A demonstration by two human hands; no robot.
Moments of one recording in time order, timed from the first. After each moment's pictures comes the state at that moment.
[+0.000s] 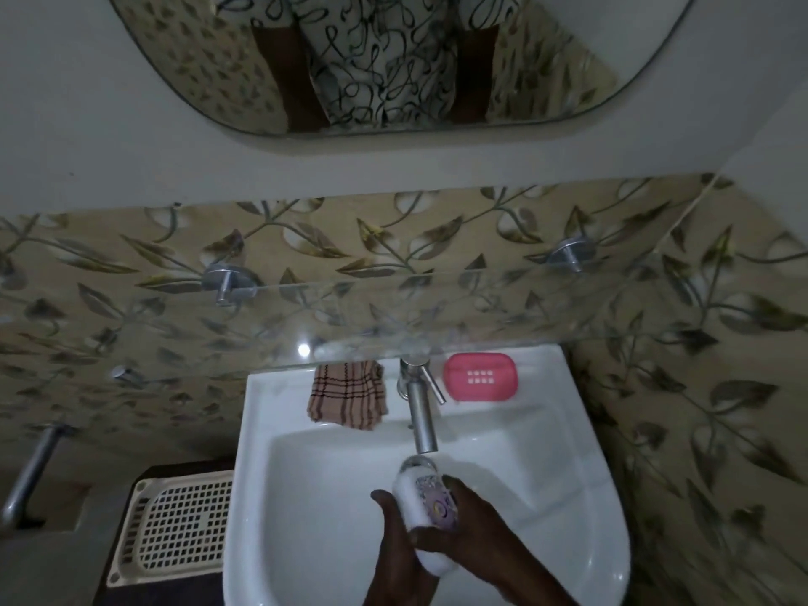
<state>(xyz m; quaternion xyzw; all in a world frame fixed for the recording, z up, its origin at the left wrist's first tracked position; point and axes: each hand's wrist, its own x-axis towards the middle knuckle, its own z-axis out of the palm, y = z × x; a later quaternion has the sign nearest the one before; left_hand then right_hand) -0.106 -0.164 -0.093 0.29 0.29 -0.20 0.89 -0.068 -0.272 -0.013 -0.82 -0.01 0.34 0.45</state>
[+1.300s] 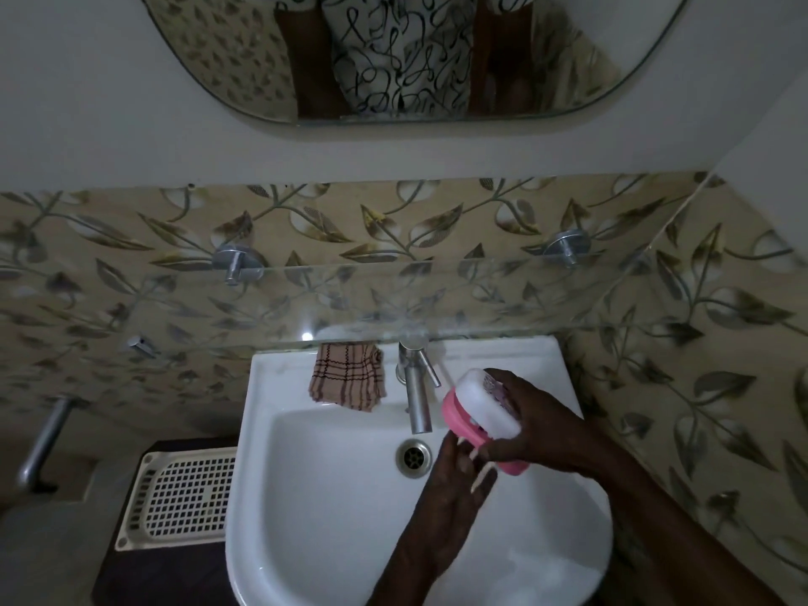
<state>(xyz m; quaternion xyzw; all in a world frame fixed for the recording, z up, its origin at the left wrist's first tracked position) -0.081 -0.200 -0.036 0.38 0.15 -0.18 0.89 0.024 -0.351 0.039 -0.89 -0.14 0.26 0.35</state>
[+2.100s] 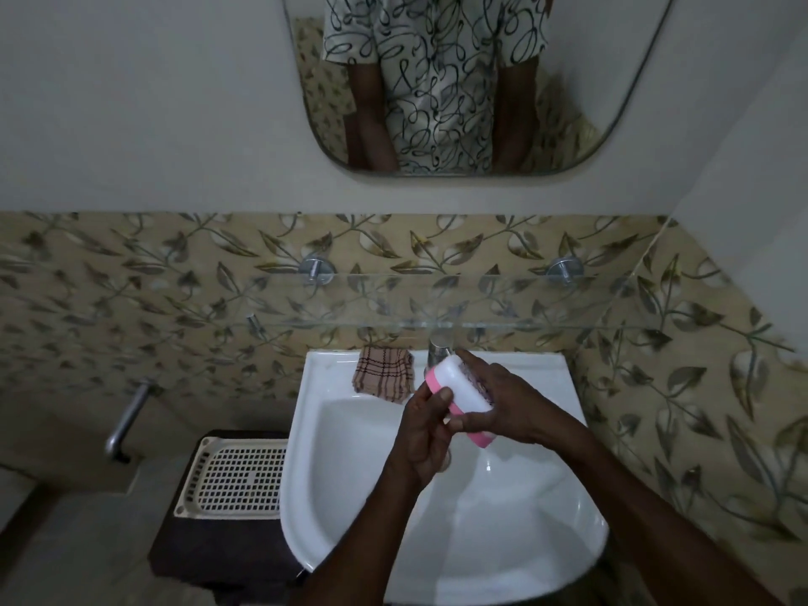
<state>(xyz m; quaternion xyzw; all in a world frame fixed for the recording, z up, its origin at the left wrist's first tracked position) -0.079 -0.146 0.057 0.33 0.14 -0.07 0.93 -0.016 -0.293 0.106 -0.91 -0.21 0.21 0.29</state>
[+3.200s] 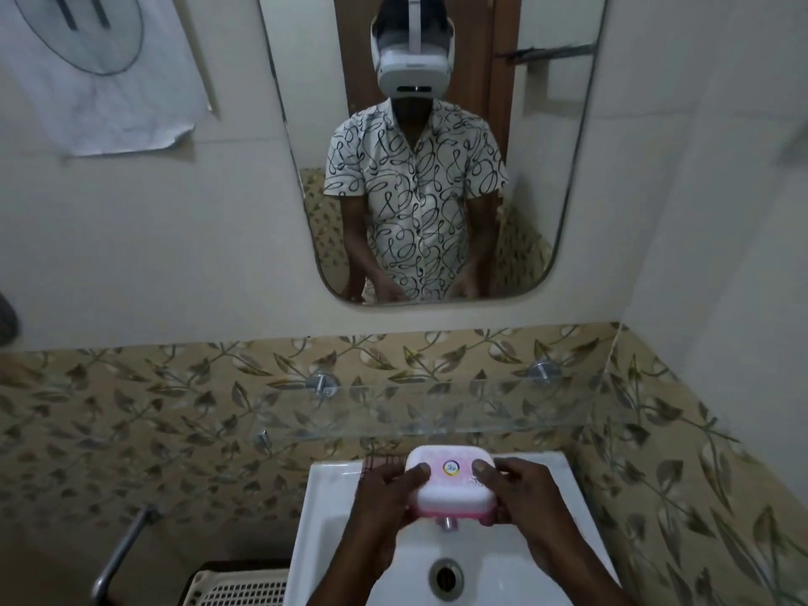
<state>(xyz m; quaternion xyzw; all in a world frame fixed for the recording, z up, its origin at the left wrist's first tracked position) -0.081 -0.104 0.156 0.58 0.23 -0.06 0.78 -0.049 -0.290 0.158 -0.72 0.07 0.12 0.68</state>
